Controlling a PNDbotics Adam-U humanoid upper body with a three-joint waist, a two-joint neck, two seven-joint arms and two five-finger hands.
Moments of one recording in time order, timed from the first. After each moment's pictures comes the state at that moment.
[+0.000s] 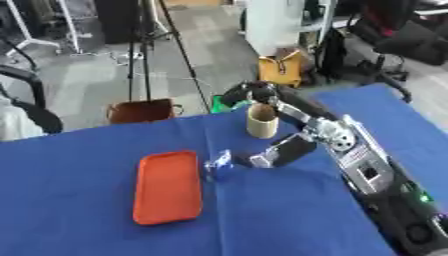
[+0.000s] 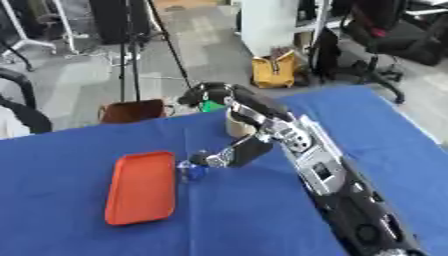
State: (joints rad) left arm -0.16 0.34 0.17 -1.96 0.18 -0.11 -0.03; right arm -0.71 -0.37 0.24 -1.41 0.31 -0.57 0.50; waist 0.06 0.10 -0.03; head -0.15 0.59
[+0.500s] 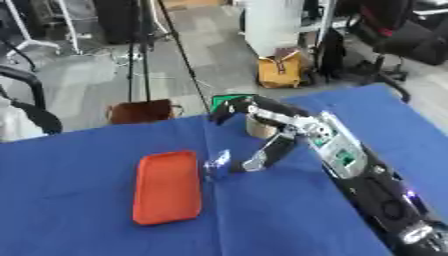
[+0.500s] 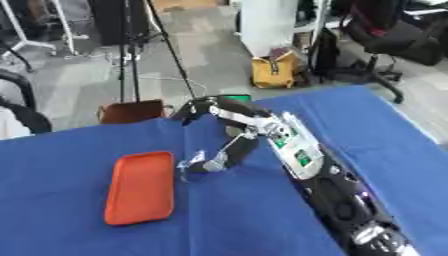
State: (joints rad) left arm -0.16 0.34 0.16 -1.96 0.18 -0.10 -0.05; right arm -0.82 -0.29 0.22 -1.07 0.42 -0.55 0.58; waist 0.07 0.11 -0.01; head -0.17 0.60
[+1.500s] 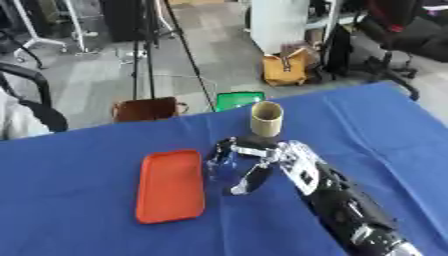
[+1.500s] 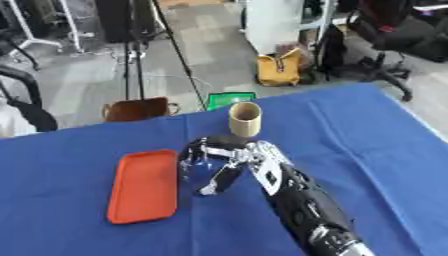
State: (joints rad) left arm -0.17 0.33 0.16 -1.96 0.18 -0.10 -0.07; right arm -0.85 -0.20 0.15 -0.80 0.78 -0.65 0.48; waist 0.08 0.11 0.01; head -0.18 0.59
